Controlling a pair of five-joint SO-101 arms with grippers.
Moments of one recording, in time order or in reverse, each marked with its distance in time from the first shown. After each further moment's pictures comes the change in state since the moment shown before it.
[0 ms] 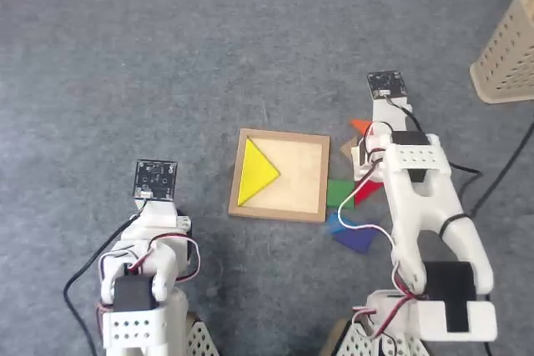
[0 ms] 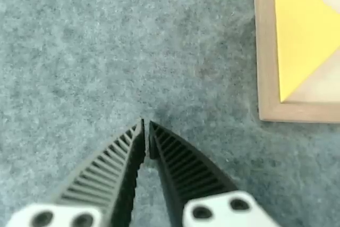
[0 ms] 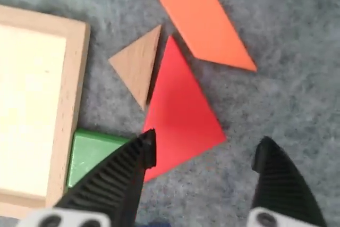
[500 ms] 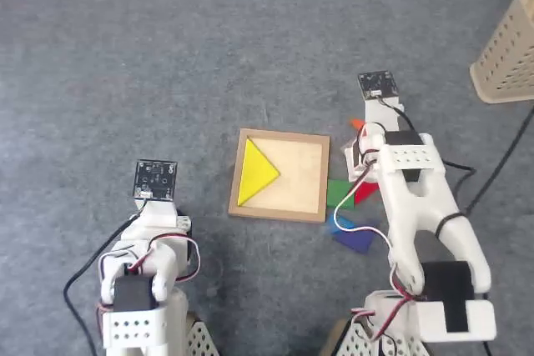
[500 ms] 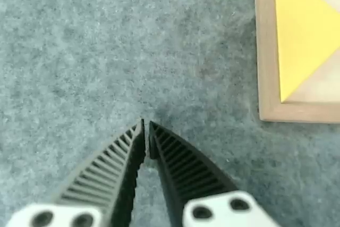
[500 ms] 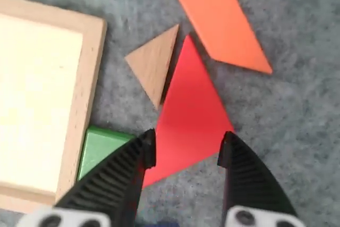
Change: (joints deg) left arm -0.1 0.0 0.0 0.0 0.0; right arm -2.1 -0.1 0.0 0.4 0.0
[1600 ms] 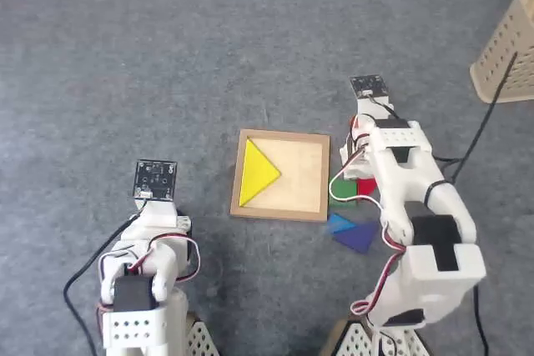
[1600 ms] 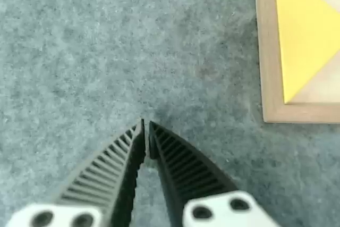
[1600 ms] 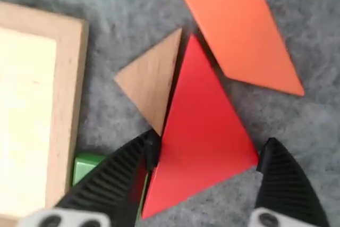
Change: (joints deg) left arm 0.0 0.0 0.0 0.0 0.0; right arm -0.2 17.5 -10.1 0.3 -0.1
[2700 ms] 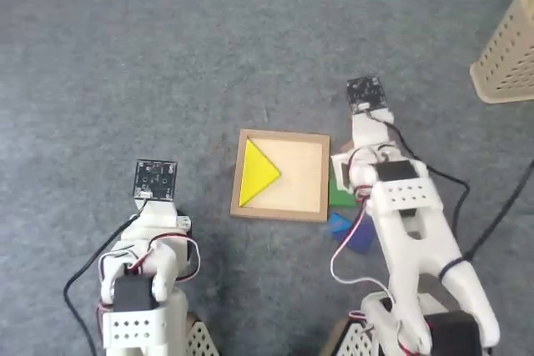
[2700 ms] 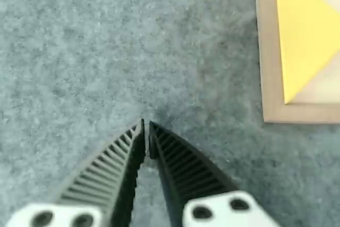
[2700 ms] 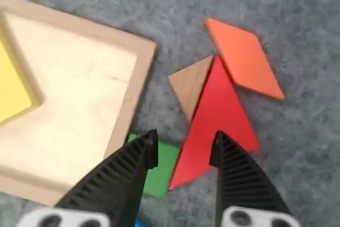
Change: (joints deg) left arm 0.0 0.0 0.0 0.0 0.0; right arm -4.0 -34.1 21.4 -6.6 -0.2
